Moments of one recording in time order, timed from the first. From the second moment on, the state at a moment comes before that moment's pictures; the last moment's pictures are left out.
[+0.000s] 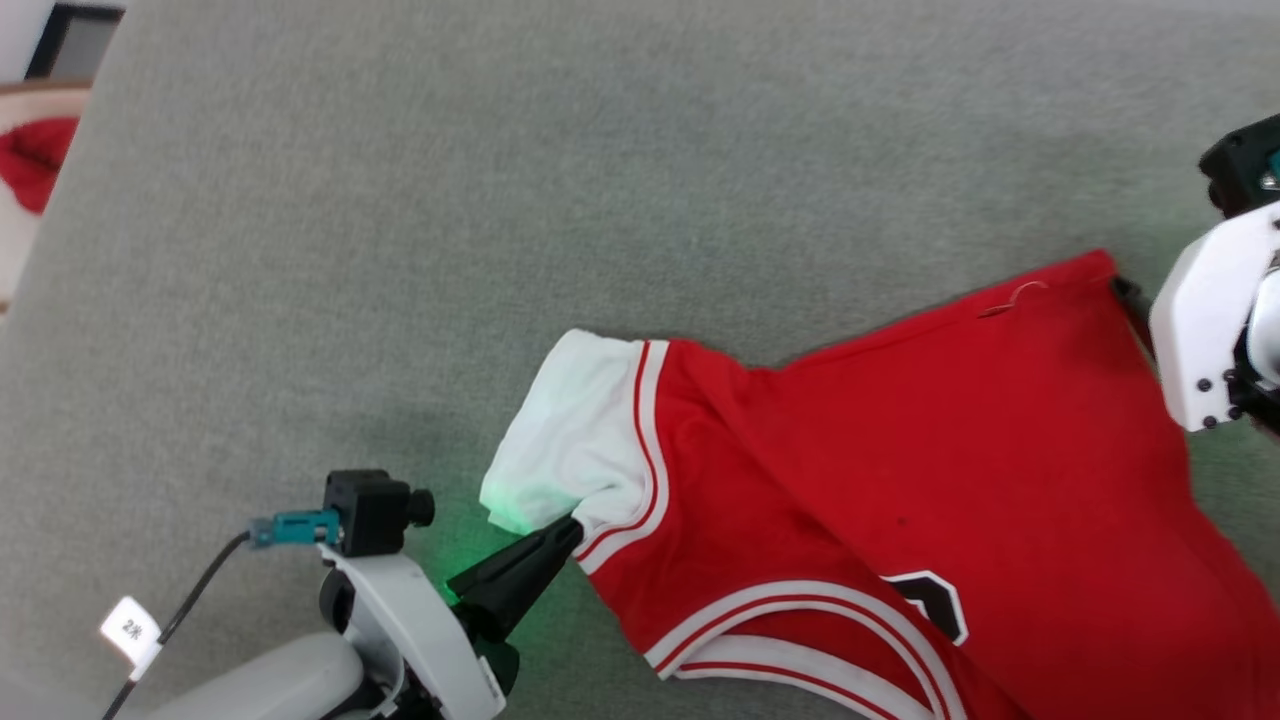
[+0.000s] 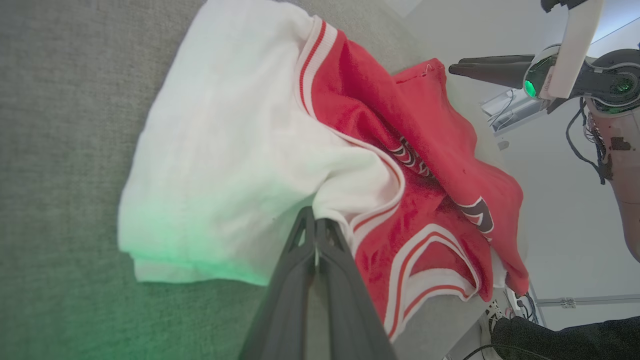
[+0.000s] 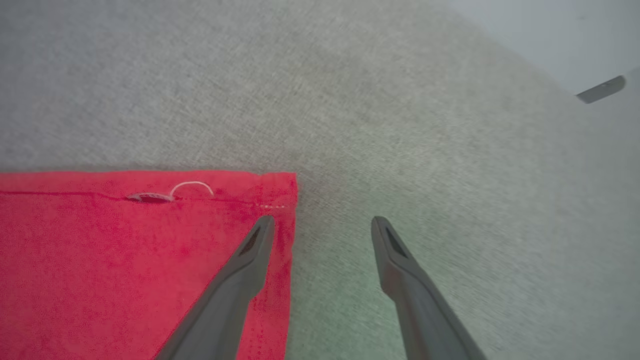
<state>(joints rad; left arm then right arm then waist) -0.62 0.74 -1.18 0.08 -1.41 -0.13 -0.26 -0.65 -0.48 0.21 0.12 0.33 0.13 0.91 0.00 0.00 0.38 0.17</state>
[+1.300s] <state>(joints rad) -1.04 0.79 -0.96 0.18 -1.44 -0.13 -0.21 -1.00 -0.33 -0.16 0.40 0.22 0.13 0.41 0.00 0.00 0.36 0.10</state>
